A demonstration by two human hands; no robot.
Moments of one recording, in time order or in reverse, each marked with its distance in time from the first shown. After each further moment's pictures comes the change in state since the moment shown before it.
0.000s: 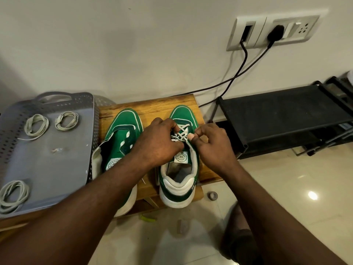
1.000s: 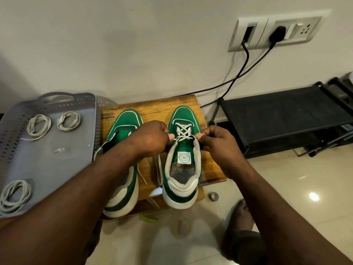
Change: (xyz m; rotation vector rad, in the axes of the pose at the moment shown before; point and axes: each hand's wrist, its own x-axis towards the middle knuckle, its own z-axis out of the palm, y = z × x) left_hand -0.002 0.007 -0.034 -0.232 -0.219 -0.265; right_hand 0.008 0.008 -0.006 0.523 -0.062 0.270
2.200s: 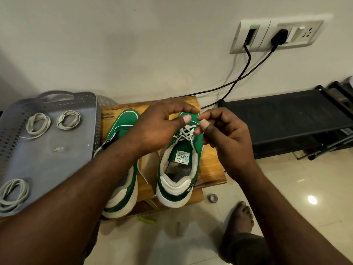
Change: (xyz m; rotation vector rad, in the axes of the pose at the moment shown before) left_hand -0.002 0.010 -0.009 -0.096 0.140 0.545; right_hand -0.024 -0.029 -0.007 0.237 -0.137 -0.610
